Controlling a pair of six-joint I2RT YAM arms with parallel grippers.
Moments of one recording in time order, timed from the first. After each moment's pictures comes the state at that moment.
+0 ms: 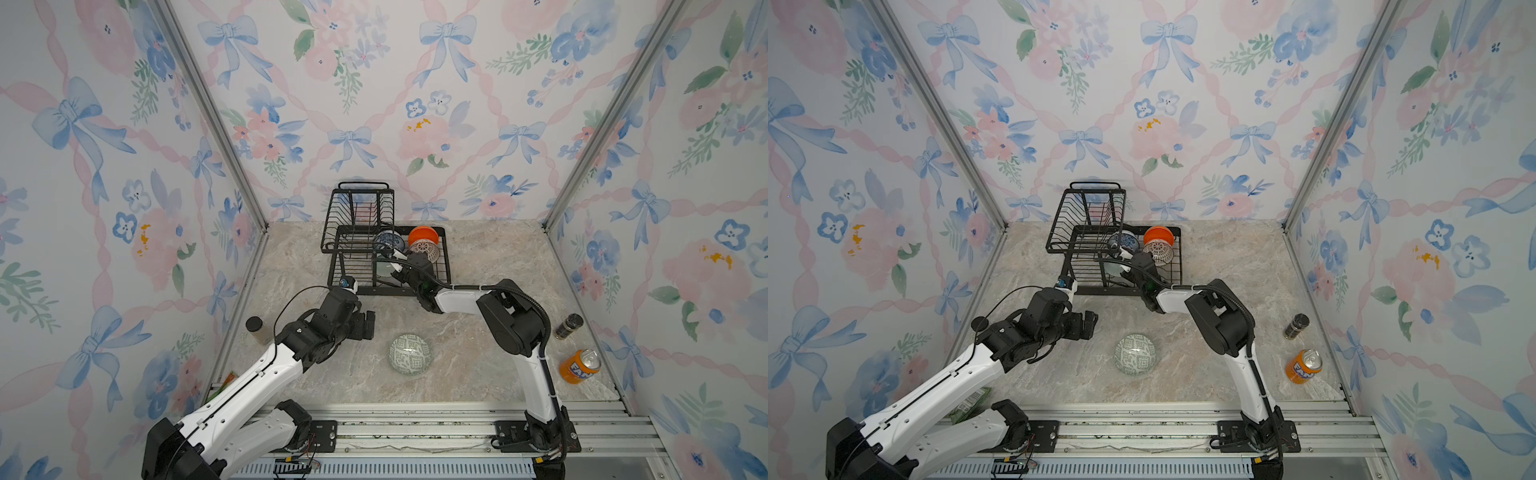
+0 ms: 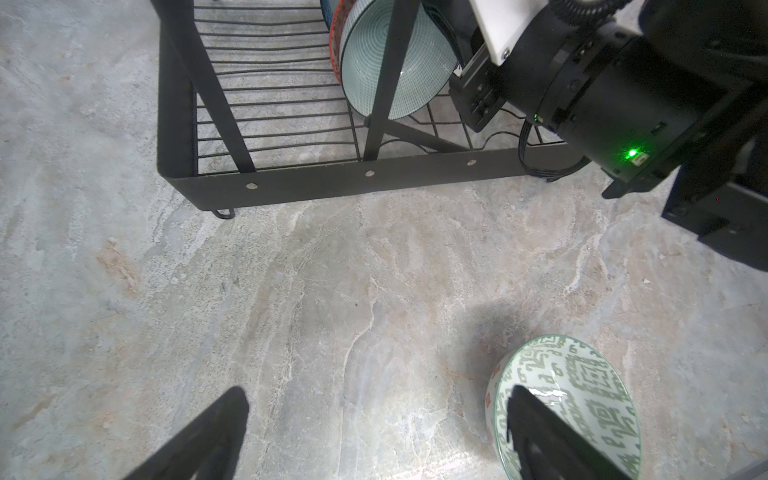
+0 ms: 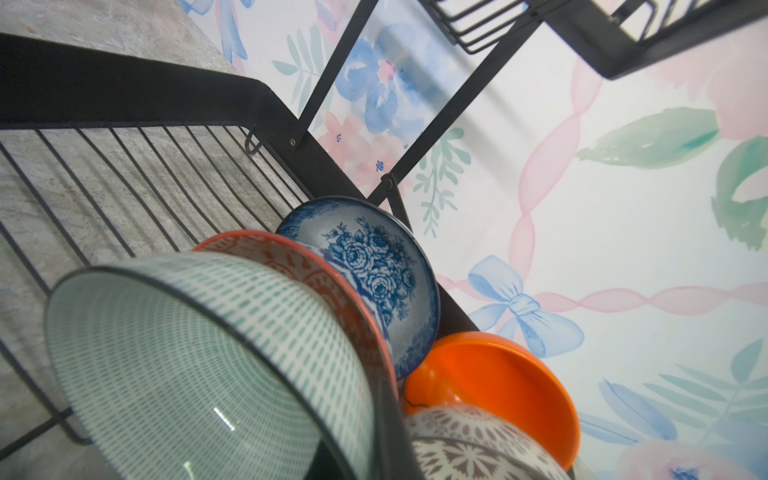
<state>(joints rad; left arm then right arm) -0.61 0.98 0.79 -0.60 -0.18 -0.39 0.68 2.22 1.38 0.61 0.28 -0.58</state>
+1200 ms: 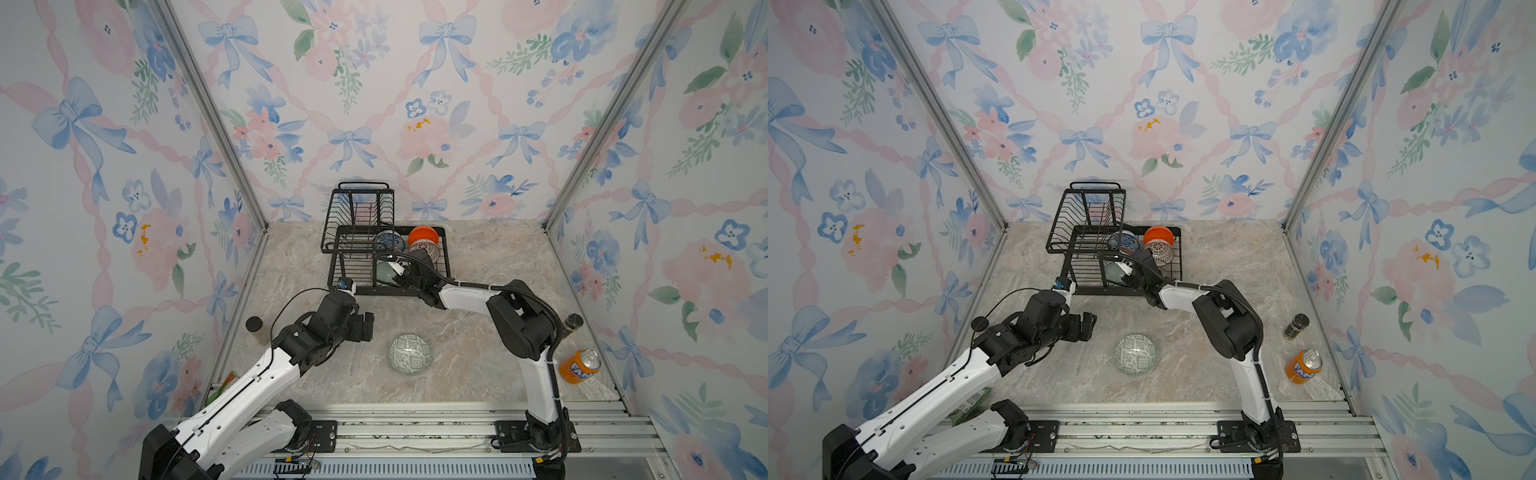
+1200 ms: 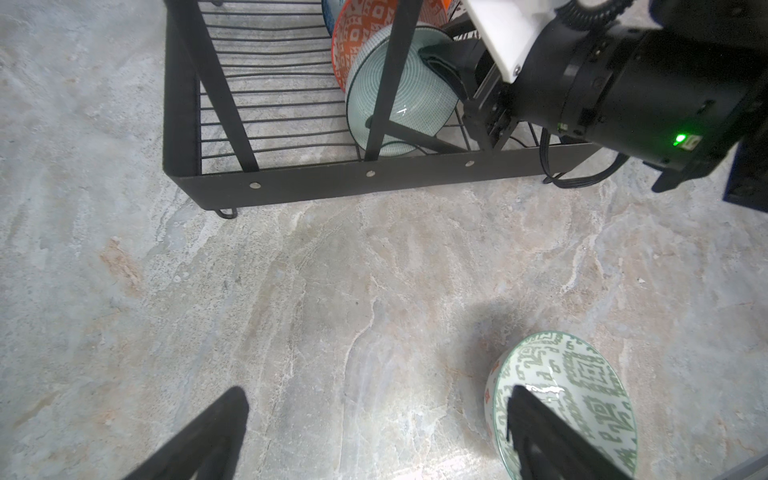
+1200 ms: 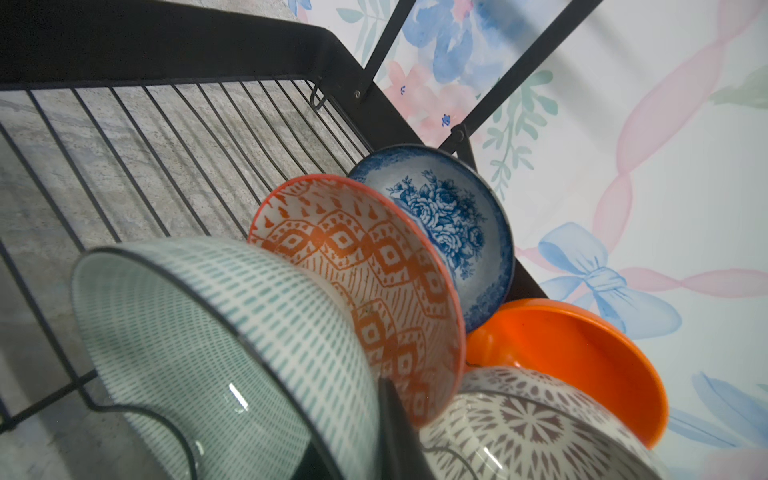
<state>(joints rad) -0.61 0.95 0.77 -0.60 -0.18 -0.39 0.68 2.15 1.40 0.30 0.17 -0.50</state>
